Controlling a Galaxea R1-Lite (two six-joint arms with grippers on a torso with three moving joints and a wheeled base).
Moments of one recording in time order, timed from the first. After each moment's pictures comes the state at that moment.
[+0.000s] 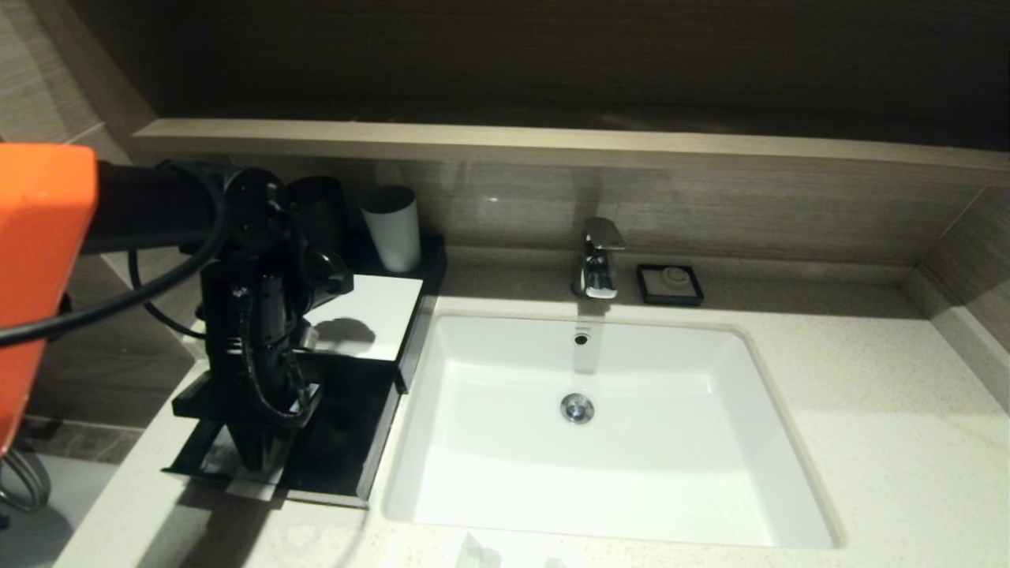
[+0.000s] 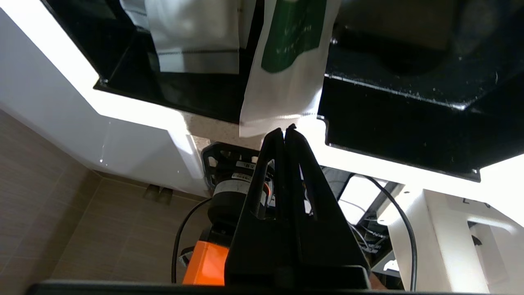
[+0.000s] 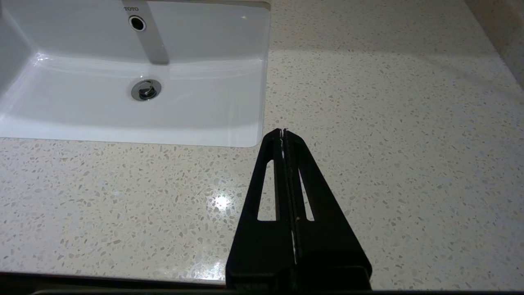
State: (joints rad) left arm -0.28 2.08 -1.82 1.46 0.10 -0.30; right arm 0.00 0.00 0.00 0.01 -0.01 0.00
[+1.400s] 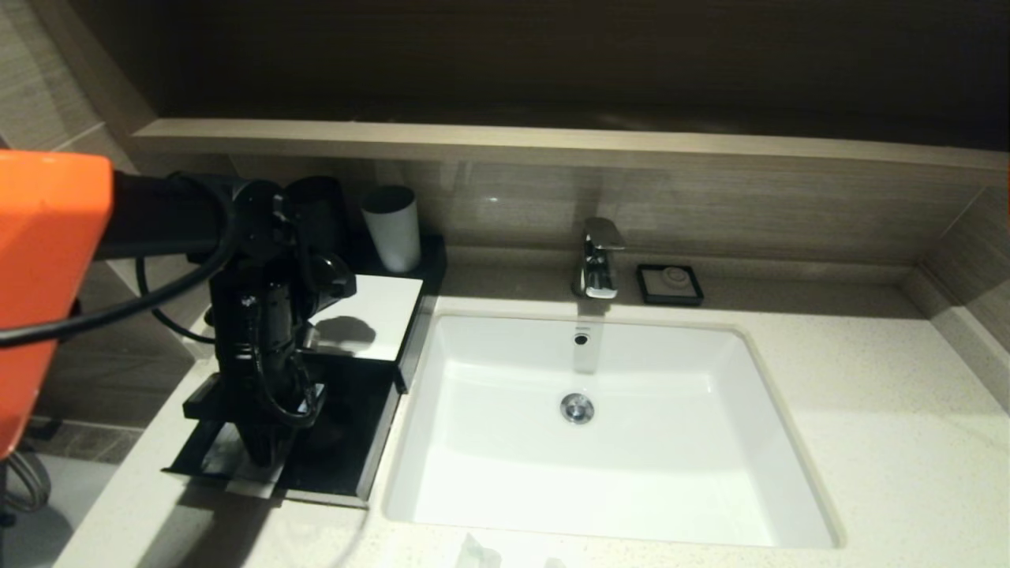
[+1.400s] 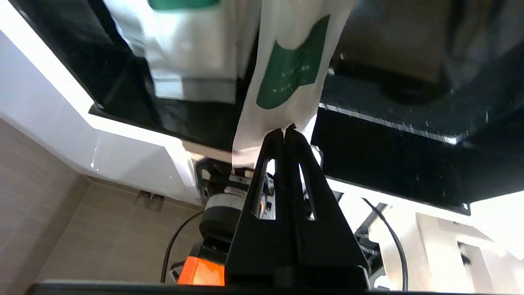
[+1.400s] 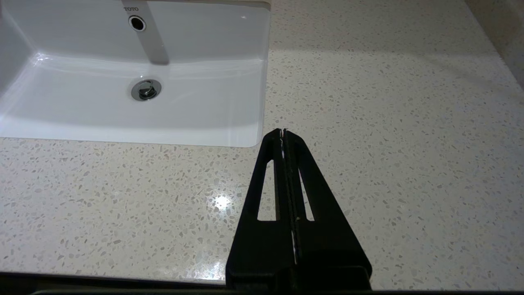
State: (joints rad) left arm -0.27 2.09 -1.79 1.39 0.12 -0.33; right arm 0.00 0.00 0.00 0.01 -0.01 0.00
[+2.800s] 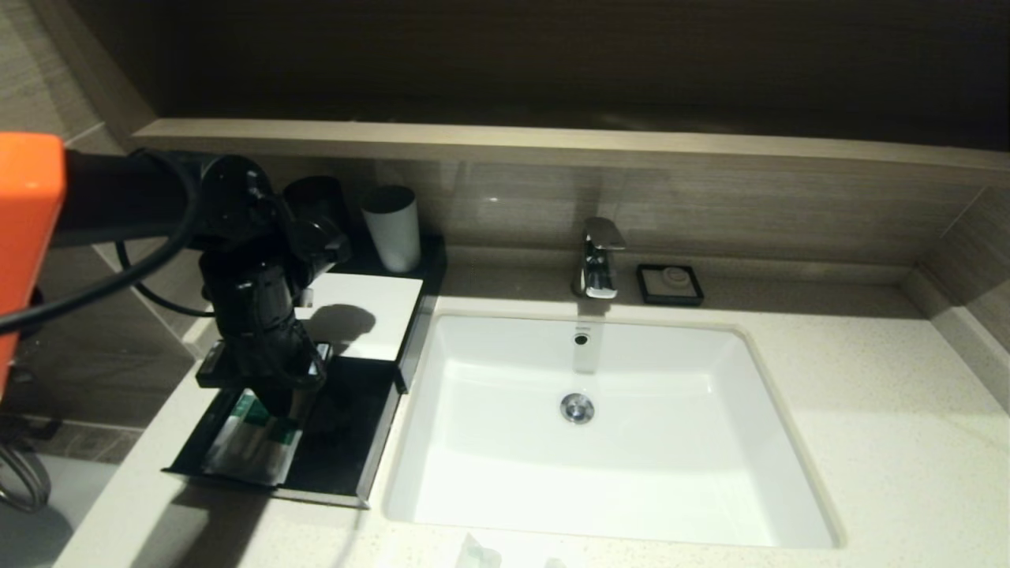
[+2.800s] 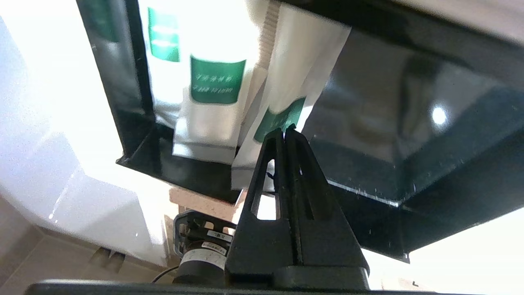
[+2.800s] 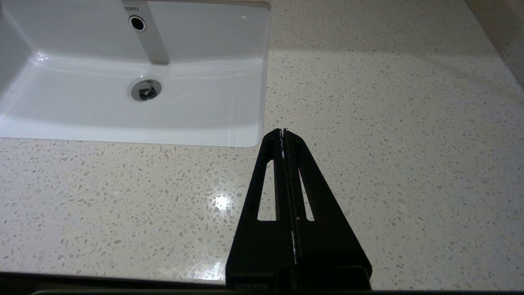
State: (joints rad) left arm -0.26 2.04 -1.82 1.24 0.17 -0.39; right arm 0.00 0.00 0.00 0.01 -0.01 0.00
